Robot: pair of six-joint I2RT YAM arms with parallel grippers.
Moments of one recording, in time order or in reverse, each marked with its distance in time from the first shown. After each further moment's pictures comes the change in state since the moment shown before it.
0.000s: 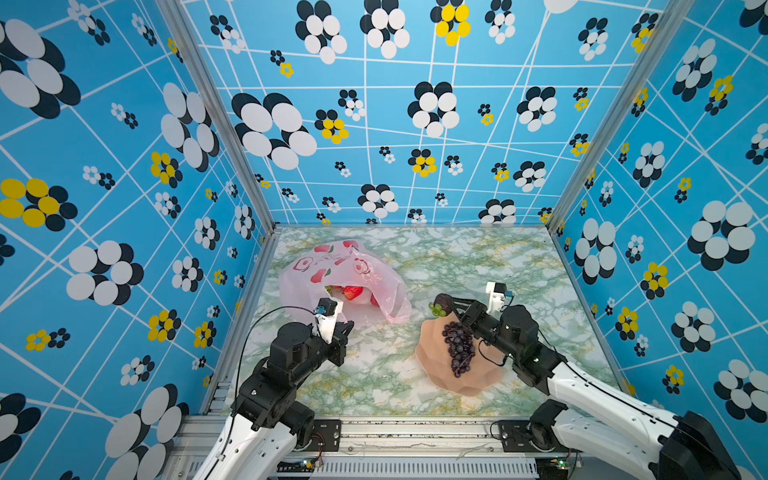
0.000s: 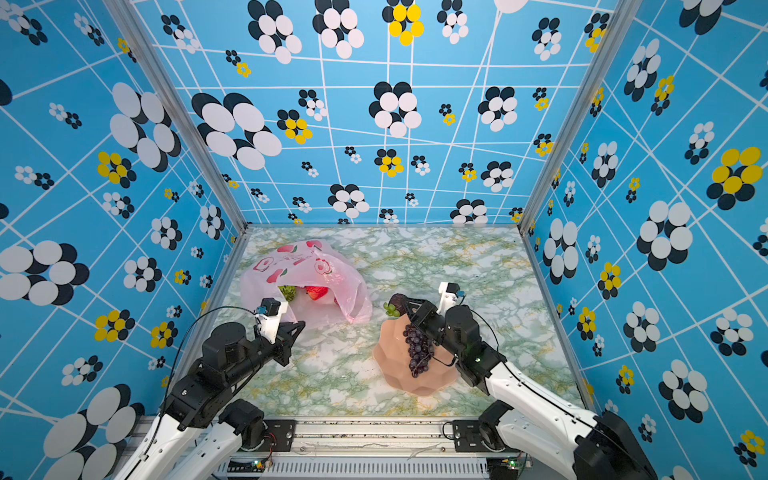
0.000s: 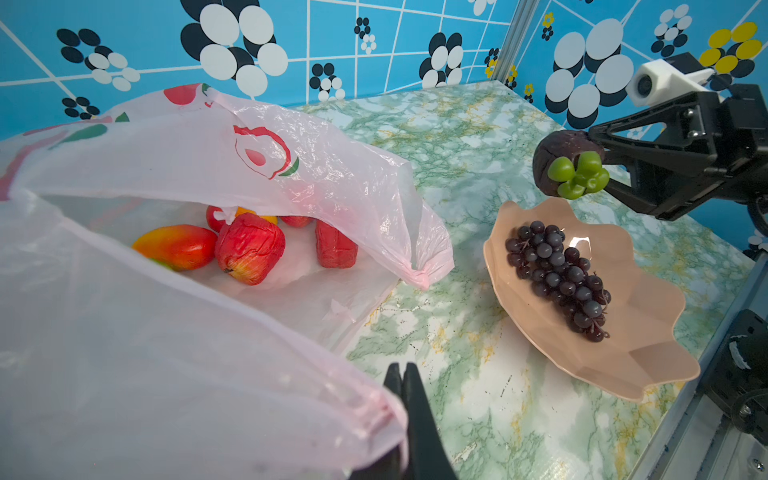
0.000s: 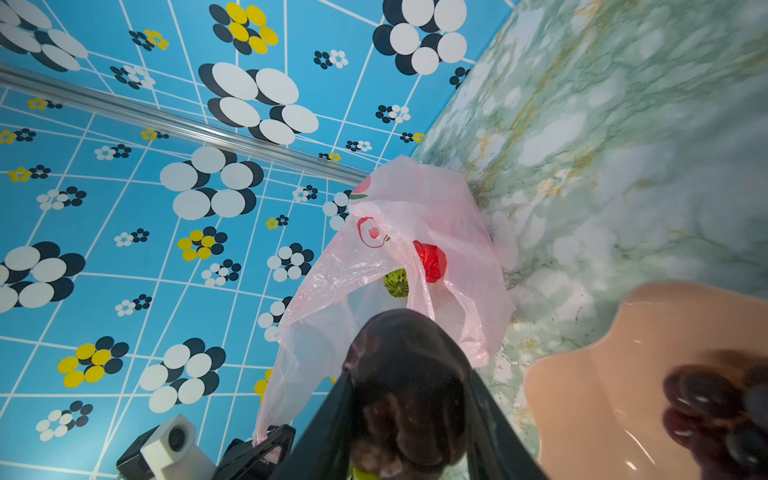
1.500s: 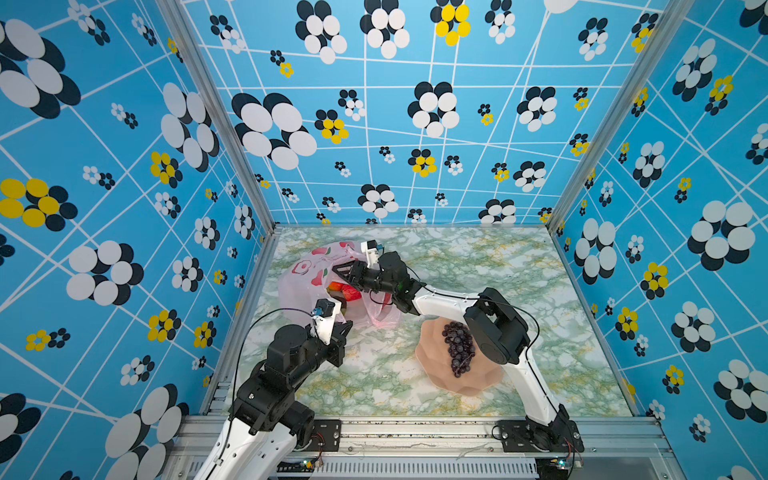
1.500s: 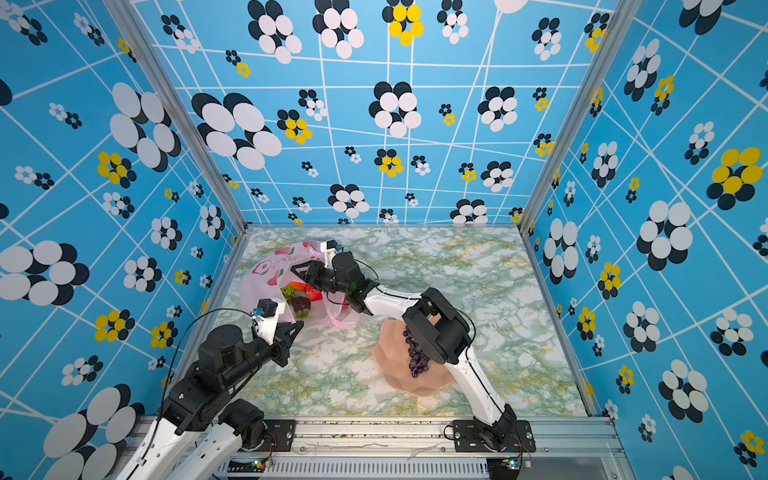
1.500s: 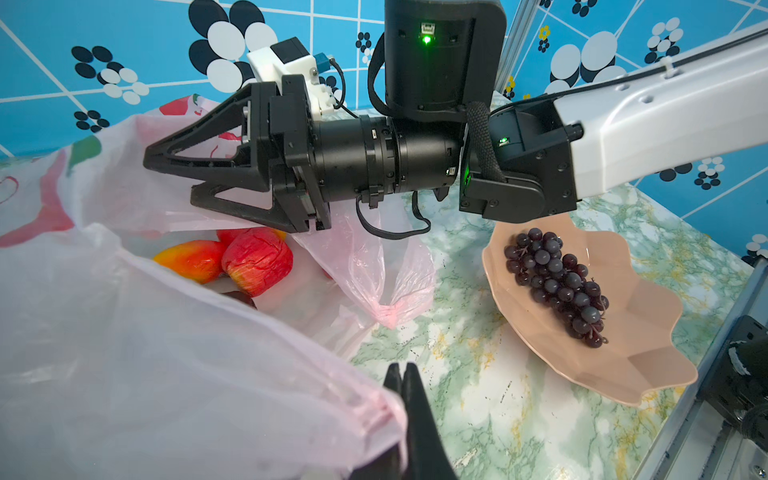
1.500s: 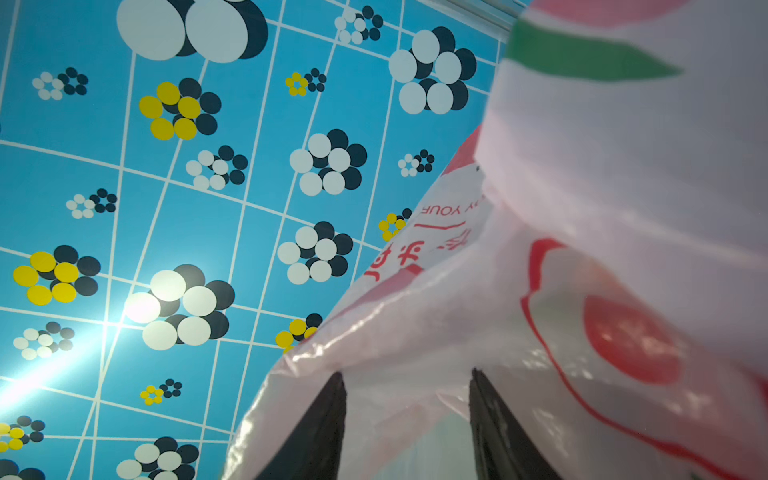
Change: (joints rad) left arm 0.000 -0.028 0.000 0.000 -0.005 0.000; right arm 0.201 1.265 1.209 0.169 -0.295 -0.005
